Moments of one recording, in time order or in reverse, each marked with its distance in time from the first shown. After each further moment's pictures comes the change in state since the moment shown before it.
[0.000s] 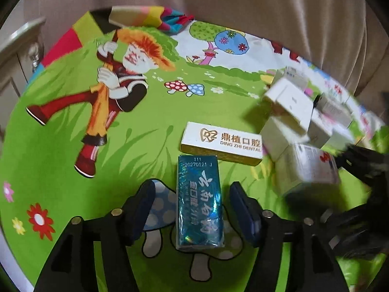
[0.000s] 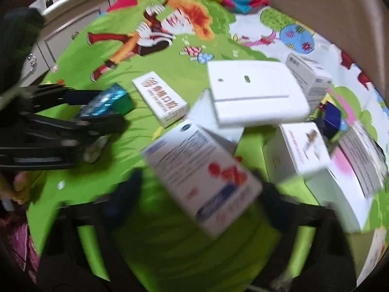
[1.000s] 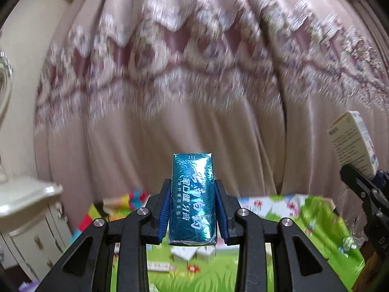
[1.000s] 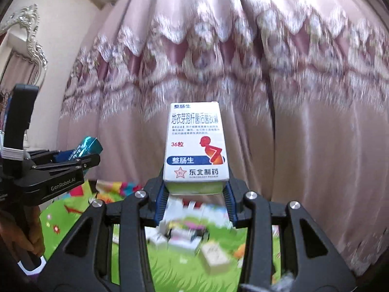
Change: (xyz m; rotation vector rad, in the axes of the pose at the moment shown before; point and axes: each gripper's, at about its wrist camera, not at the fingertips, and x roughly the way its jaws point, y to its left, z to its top) left arm -0.310 -0.103 -0.035 0.184 -0.909 -0.148; right arm -0.341 0.118 -0.133 0.220 -1.034 -0.760
